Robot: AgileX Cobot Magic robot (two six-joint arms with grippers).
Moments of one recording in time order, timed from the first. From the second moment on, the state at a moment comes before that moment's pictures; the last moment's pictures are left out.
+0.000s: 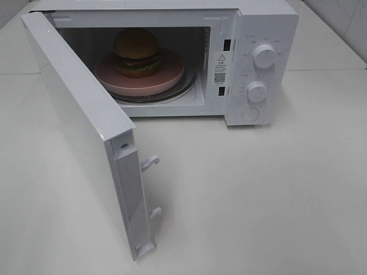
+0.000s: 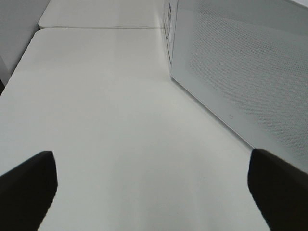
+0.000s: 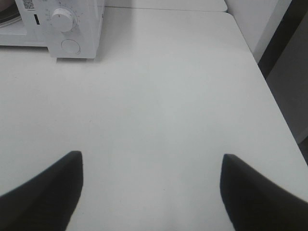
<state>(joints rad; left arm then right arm) 0.03 -0.01 -0.51 -0.05 1.05 0.12 -0.07 0.00 -0.54 -0.01 1.10 -0.08</state>
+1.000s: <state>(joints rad) 0.03 -0.01 -0.51 -0.05 1.05 0.12 0.04 0.00 -0.50 -0.07 1.01 0.02</state>
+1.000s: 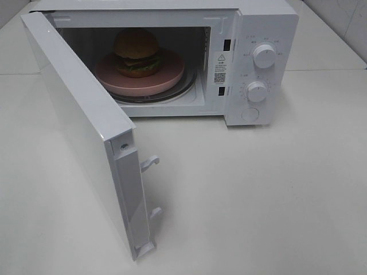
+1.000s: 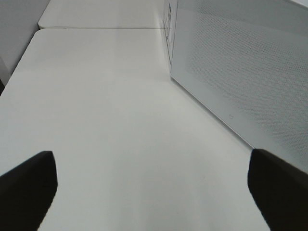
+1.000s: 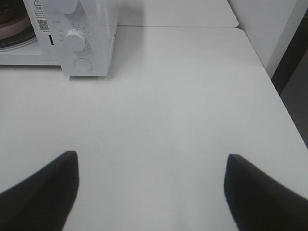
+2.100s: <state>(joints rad) 0.03 0.00 -0.52 -0.01 1.04 0.11 0.04 0.00 -0.50 -0.07 1.01 0.02</state>
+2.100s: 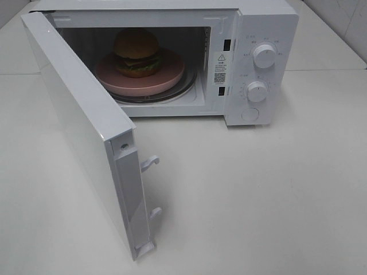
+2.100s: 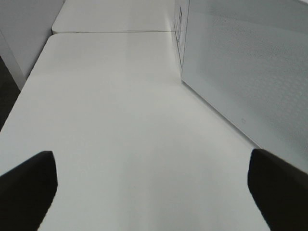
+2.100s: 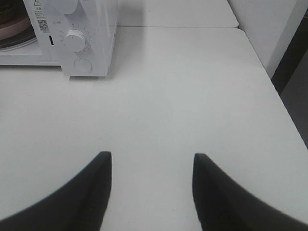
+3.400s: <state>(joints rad) 0.03 0.71 -0.32 -0.09 -0.09 0.19 0.04 0.00 -0.50 -0.07 1.01 0.02</state>
